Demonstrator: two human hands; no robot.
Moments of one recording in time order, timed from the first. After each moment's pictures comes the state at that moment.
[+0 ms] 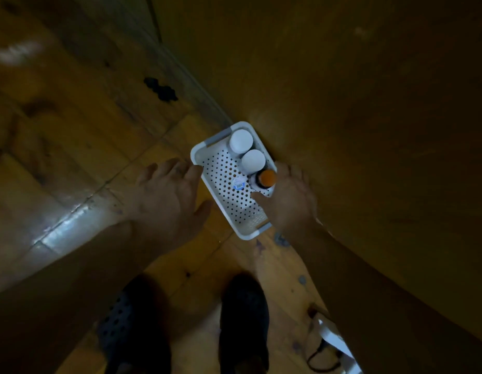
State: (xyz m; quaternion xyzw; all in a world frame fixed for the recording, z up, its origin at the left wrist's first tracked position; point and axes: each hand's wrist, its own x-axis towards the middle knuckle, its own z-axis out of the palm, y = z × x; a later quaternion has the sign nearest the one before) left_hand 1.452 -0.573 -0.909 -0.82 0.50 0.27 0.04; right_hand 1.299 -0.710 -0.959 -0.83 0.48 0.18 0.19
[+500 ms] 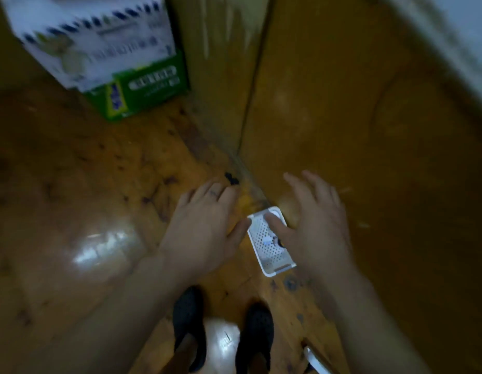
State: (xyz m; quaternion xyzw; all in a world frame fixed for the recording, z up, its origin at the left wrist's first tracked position) left_hand 1.525 -0.503 -0.552 -0.87 0.45 0.17 -0.12; right_hand 1.407 -0.649 -0.549 -0.92 0.33 0.01 0.20
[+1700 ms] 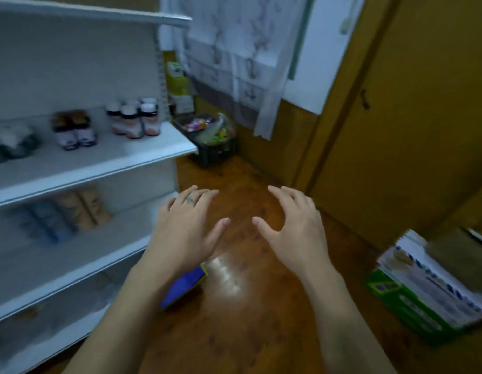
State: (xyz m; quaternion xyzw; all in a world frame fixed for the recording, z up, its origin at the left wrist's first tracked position) left_hand 1.142 -0.085 -0.138 -0.93 -0.30 -0.18 -0.11; right_hand 1.290 -0.218 -0.139 -0.86 -0.42 -0.04 0.27
